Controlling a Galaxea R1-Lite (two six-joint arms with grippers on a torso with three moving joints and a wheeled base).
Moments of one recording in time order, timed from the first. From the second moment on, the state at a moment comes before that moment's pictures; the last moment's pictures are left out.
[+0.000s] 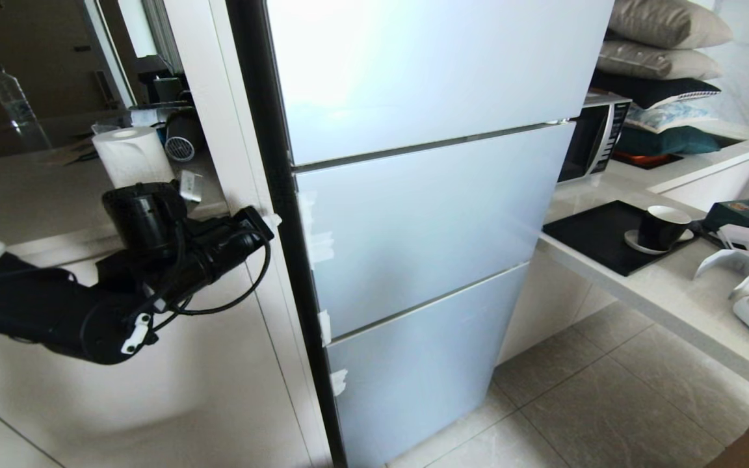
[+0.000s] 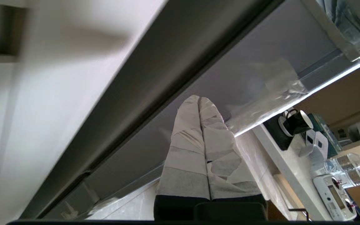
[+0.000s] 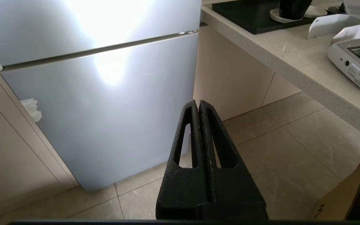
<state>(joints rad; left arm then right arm) -0.25 1.90 -0.93 -0.95 -0.12 -0.58 0.00 0.00 0.00 0.00 0.00 0.00</state>
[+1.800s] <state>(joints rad) -0.39 1.95 -1.00 -0.92 -0.06 -0.58 0.00 0.00 0.00 0.00 0.00 0.00</state>
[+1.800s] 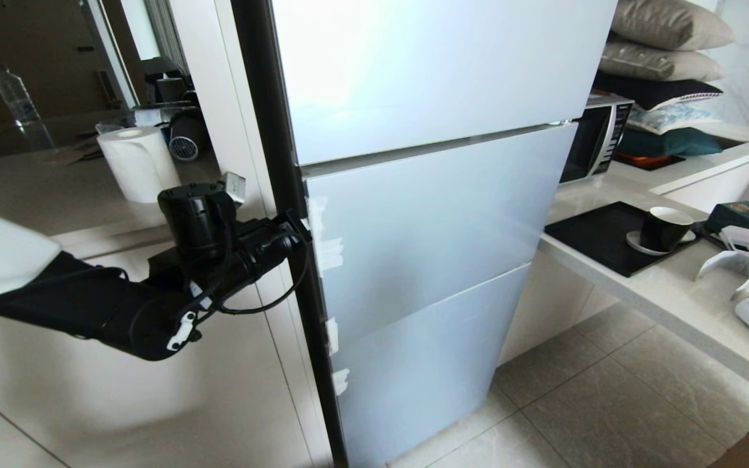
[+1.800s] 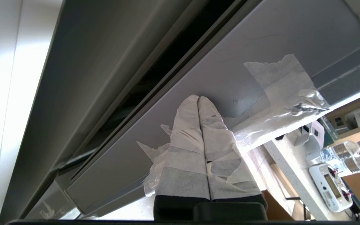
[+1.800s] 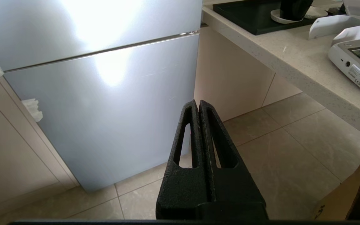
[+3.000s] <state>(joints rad) -0.70 1.68 -0.68 -0.94 -0.07 -0.56 0.00 0.00 0.00 0.00 0.00 0.00</state>
